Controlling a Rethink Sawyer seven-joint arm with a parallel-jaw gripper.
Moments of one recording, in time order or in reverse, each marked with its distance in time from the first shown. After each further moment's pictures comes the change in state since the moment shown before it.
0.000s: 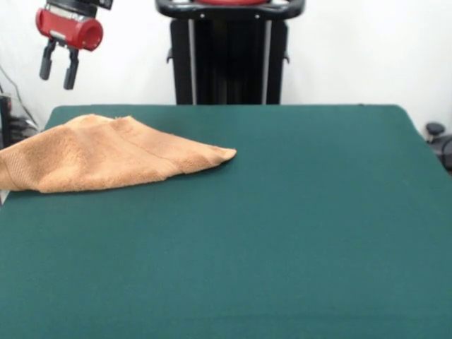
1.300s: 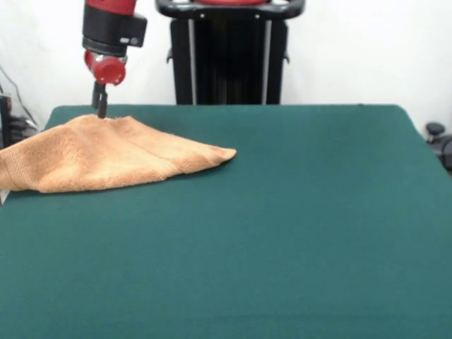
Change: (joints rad) arm -0.463 -0.219 0.554 0.252 0.144 0.412 0.000
